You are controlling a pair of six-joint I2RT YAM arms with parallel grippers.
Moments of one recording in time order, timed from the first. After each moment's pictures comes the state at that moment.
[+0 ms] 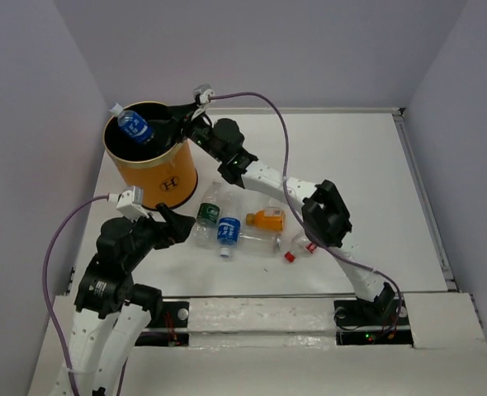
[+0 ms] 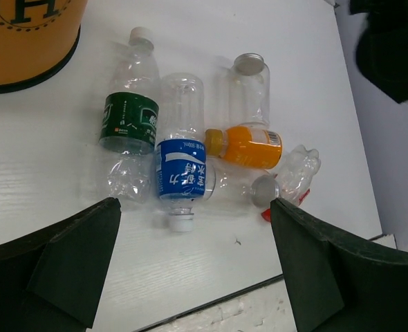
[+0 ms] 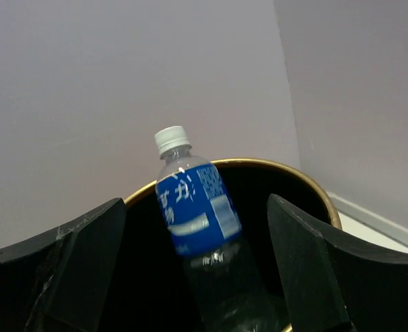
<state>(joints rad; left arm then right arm) -0.28 0.35 0.67 -0.68 0.15 -0.62 0.87 2.41 2.18 0.63 -0.05 0.32</state>
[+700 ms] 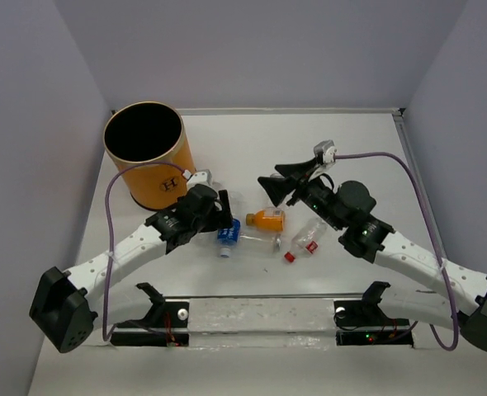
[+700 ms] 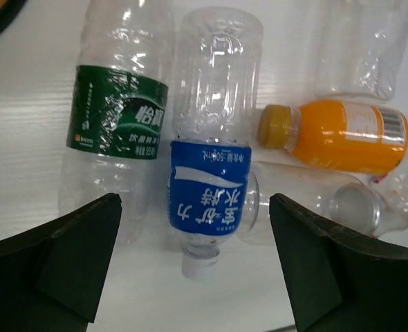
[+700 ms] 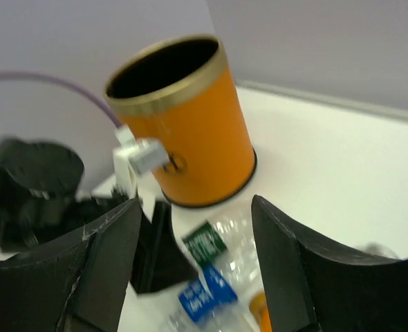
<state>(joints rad) -0.70 1.06 0.73 -0.44 -0.23 -0.70 0.85 1.05 0.85 0.43 0.05 0.29</state>
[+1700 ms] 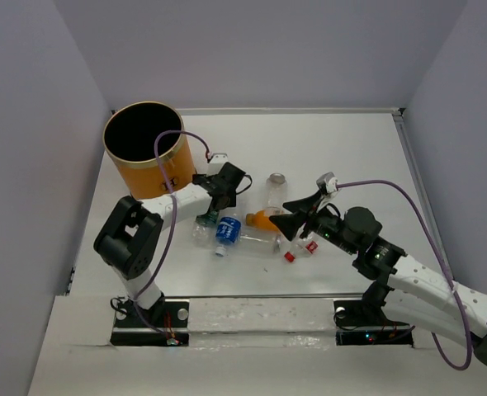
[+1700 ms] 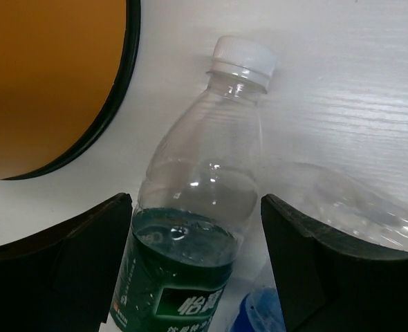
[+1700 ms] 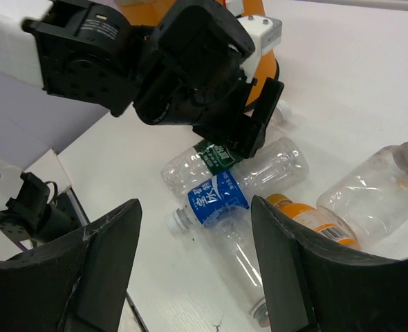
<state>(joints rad) -0.66 1.67 1.04 -0.40 -0.59 -0.55 0.85 0.78 0.51 0.26 -0.07 0.37</state>
